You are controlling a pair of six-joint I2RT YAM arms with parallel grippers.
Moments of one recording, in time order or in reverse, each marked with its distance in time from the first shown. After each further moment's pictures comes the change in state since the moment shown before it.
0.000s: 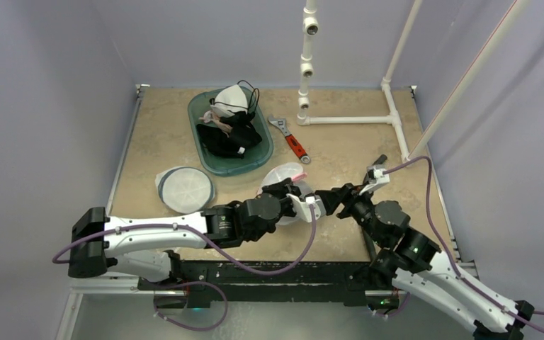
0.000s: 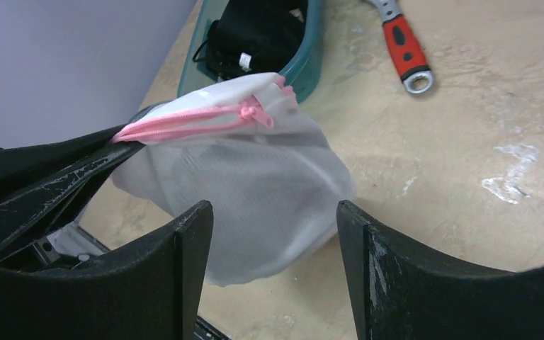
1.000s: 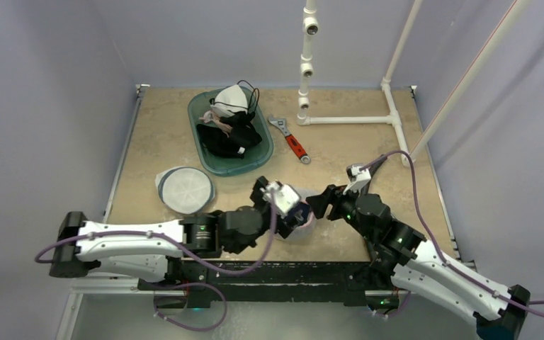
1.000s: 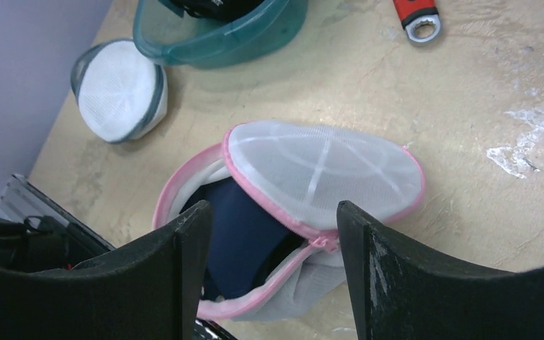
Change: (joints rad) left arm -0.106 -0.074 -0.021 -0.073 -0.032 -0.579; right arm 0.000 0.126 -0.017 0.001 -0.033 -0.014
